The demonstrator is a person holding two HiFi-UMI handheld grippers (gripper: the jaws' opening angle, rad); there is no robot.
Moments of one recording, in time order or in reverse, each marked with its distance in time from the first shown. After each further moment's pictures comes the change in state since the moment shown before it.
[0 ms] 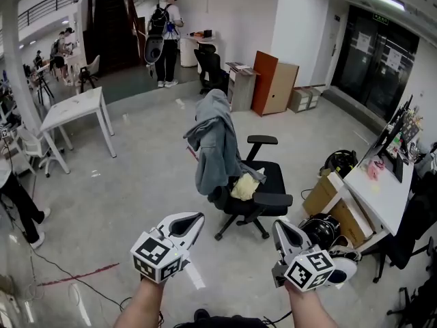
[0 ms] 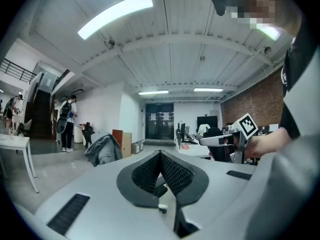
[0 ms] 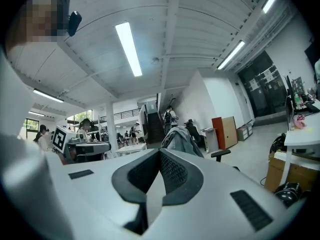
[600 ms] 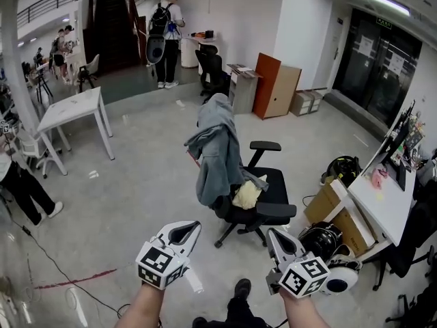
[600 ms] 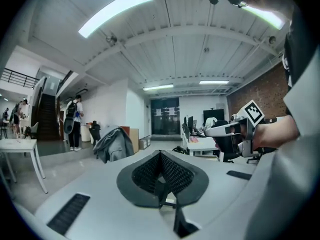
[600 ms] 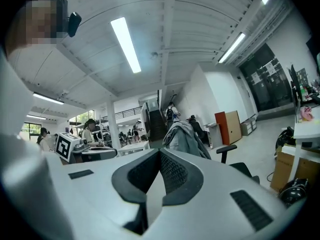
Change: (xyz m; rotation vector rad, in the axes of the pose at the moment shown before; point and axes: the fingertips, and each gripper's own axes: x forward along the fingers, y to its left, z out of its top) left arm 0.031 0.060 -0.040 0.027 0.048 0.074; right arm 0.063 -0.006 -0.019 0.030 0.033 0.032
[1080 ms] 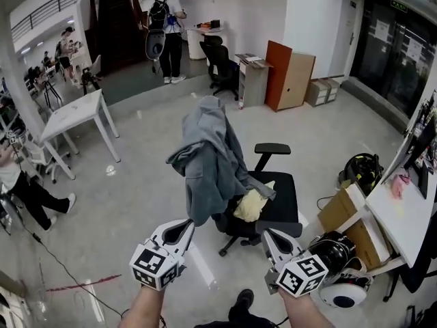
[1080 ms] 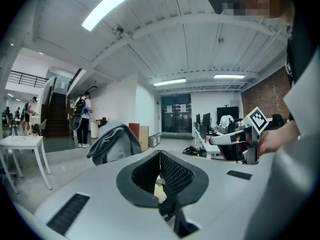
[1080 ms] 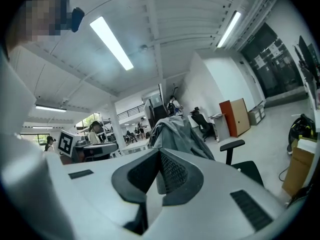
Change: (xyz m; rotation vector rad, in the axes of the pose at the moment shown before) left arm 0.162 0.063 0.016 -0.034 0.037 0.128; right arm 0.115 -0.151 0.013 0.069 0.063 0.103
